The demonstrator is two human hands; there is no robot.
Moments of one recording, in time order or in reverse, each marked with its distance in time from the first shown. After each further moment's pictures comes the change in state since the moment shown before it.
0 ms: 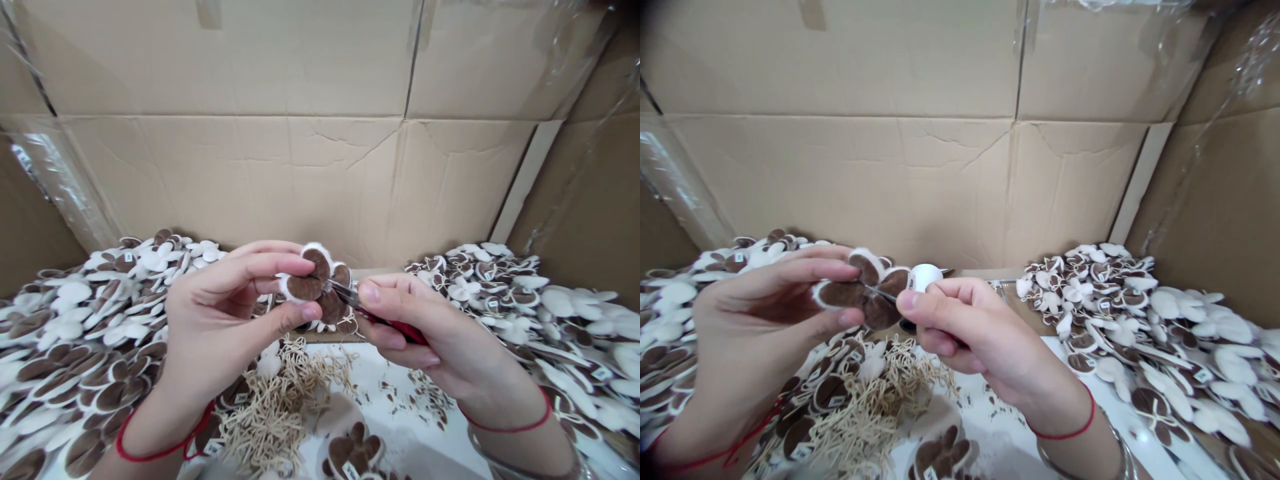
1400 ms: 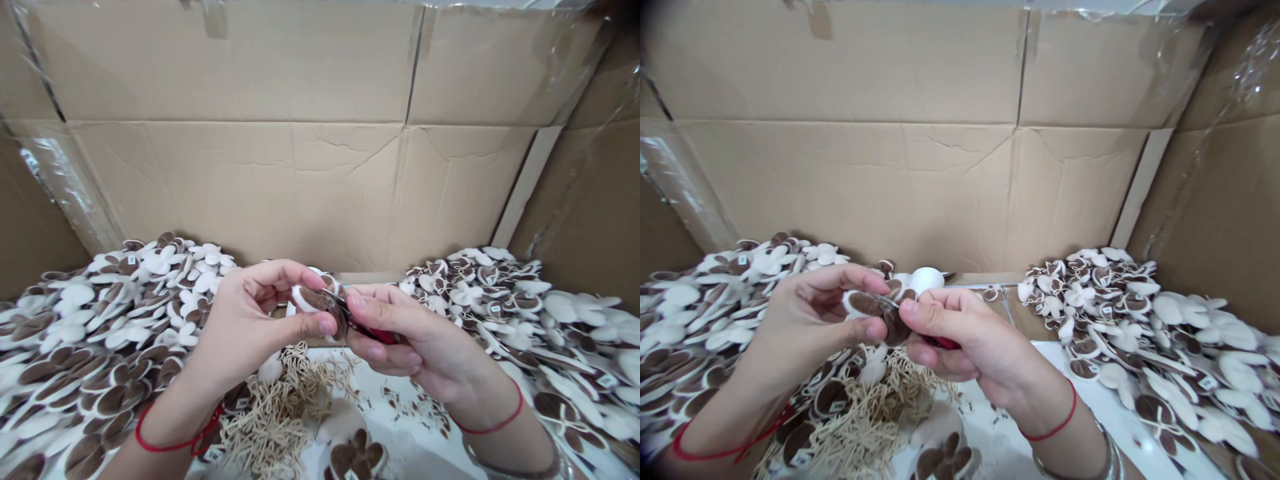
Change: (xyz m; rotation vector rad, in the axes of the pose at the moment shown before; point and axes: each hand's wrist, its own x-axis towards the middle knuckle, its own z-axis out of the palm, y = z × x) left_hand 0.005 -0.009 0.002 -0.201 -0.134 -0.390; right_hand 0.010 0.011 -0.005 0.100 -0.086 0.113
